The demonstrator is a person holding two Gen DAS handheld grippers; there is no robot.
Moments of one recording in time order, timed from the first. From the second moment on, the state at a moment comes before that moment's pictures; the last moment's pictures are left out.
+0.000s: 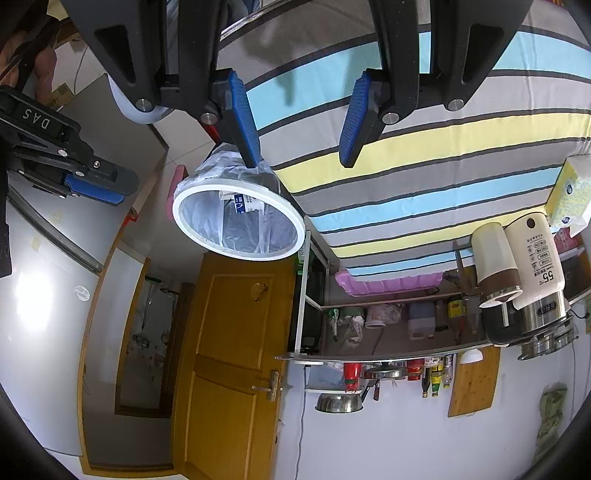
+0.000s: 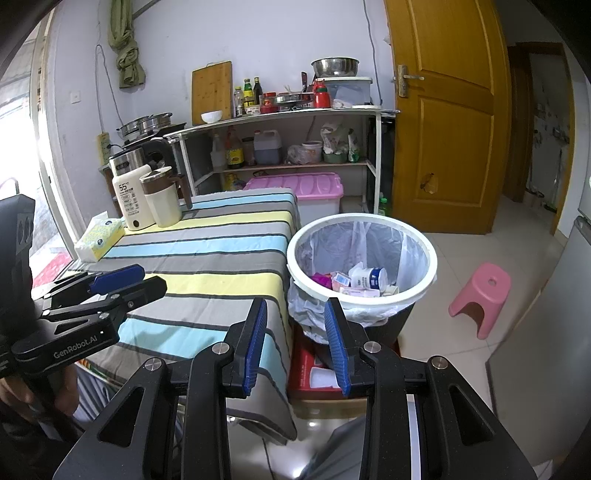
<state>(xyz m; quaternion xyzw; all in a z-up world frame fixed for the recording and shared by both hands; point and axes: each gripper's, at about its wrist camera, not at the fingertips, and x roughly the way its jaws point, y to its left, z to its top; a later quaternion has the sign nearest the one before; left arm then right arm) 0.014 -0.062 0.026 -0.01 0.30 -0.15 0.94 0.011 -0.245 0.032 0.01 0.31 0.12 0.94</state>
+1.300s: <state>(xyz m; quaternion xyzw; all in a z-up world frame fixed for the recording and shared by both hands) 0.015 -0.056 0.026 -0.01 0.30 -0.14 0.94 0.010 -0.242 0.032 0.01 0.31 0.12 0.94</state>
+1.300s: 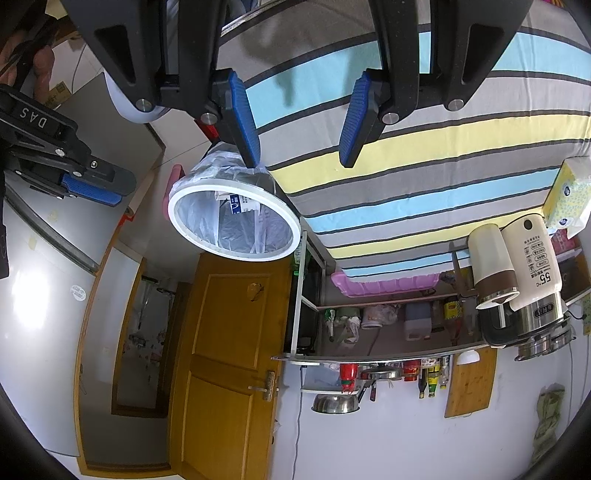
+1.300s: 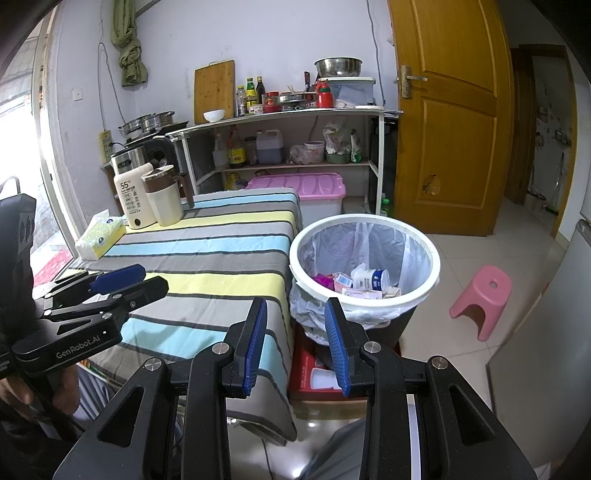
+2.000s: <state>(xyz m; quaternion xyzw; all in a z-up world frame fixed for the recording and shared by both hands) 0.013 -0.056 0.023 -0.01 0.31 -0.14 0.94 0.010 -0.240 0.032 0.01 0.31 0.12 0.94</state>
